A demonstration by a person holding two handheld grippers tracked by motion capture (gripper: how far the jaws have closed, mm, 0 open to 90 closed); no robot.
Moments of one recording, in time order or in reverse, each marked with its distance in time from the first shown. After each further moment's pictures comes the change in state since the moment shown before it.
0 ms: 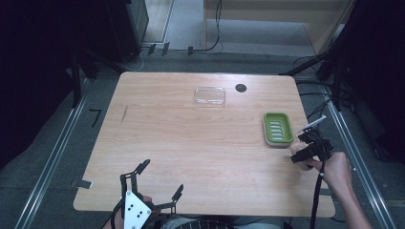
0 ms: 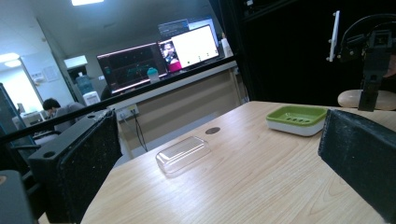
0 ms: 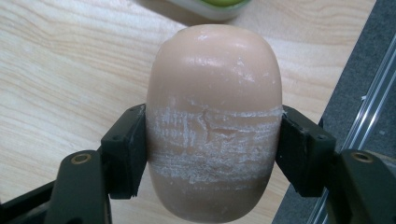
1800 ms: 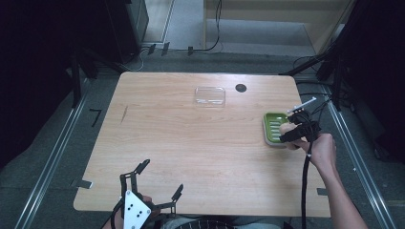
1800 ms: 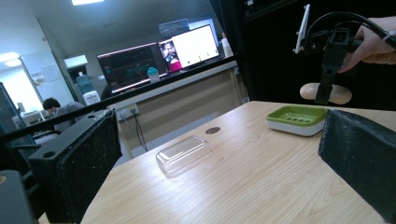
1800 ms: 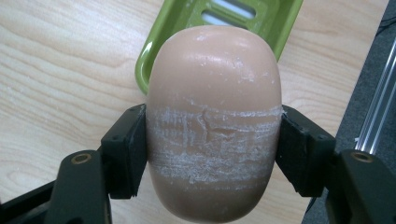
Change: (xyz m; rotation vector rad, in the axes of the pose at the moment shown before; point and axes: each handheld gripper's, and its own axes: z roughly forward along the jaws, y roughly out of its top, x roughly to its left) left arm 0.001 0.000 0.000 0.001 0.002 -0.002; right arm 0.011 0.055 -0.012 -0.135 0.000 -0.011
